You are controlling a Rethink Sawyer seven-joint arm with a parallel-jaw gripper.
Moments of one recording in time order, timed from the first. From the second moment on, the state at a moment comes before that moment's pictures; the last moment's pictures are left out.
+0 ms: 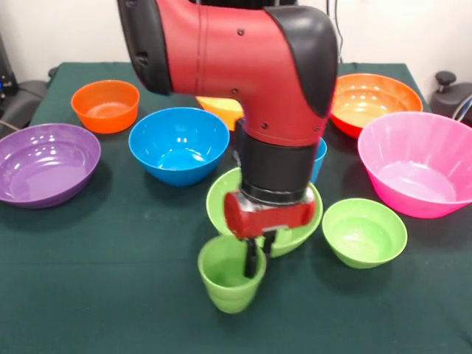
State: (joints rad) arm -0.24 -0.27 0.14 1.06 -0.36 0.49 1.40
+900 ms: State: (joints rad) arm -0.24 -0.35 0.05 1.20 -0.34 0.57 1.40
